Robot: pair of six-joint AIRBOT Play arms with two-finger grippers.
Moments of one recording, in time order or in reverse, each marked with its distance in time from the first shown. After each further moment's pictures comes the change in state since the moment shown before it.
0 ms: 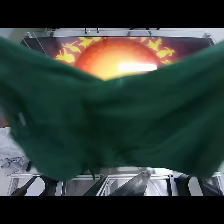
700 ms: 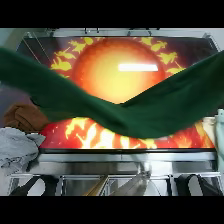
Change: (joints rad) left arm -0.076 0.123 -0.037 -0.260 -0.138 0.068; right arm -0.039 0.065 -0.036 0.265 0.151 -0.017
